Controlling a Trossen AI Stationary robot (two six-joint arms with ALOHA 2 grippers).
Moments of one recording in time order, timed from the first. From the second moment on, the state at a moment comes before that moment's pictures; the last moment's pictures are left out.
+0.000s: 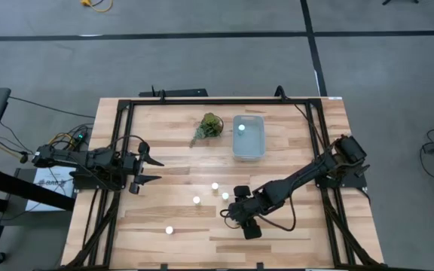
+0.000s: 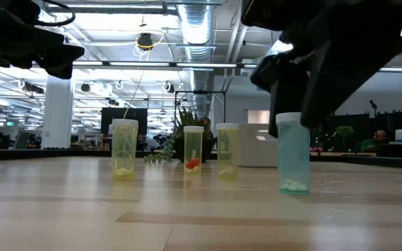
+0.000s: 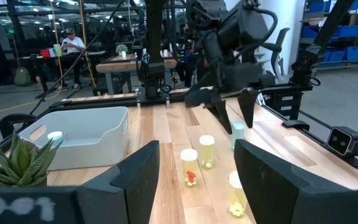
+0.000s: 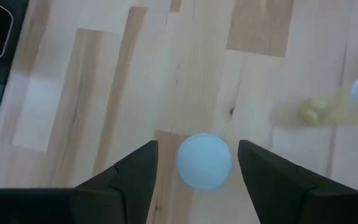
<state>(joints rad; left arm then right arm) -0.17 0.01 0.02 0.01 -0.03 0.05 0.46 1.85 1.20 -0.43 0.00 0.23</state>
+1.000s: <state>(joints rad) -0.17 0.01 0.02 0.01 -0.03 0.05 0.19 1.45 1.27 -0.81 0.19 -0.01</state>
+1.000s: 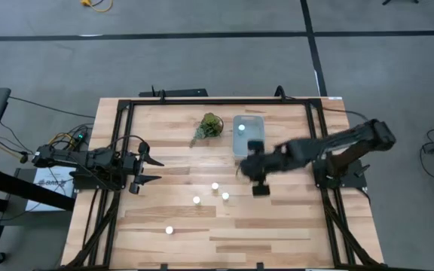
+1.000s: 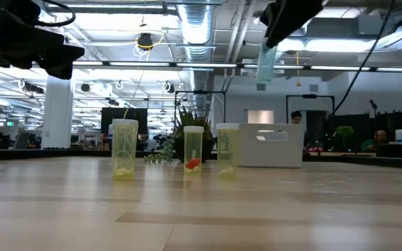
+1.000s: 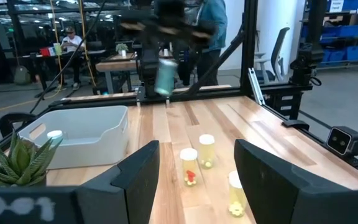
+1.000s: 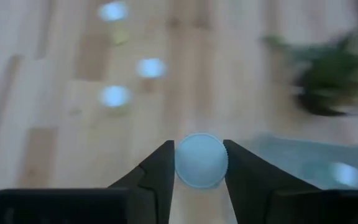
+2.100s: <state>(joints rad) -0.17 0.02 0.02 0.01 -0.03 0.05 -0.61 1.68 1.23 -0.73 -0.16 -0.27</state>
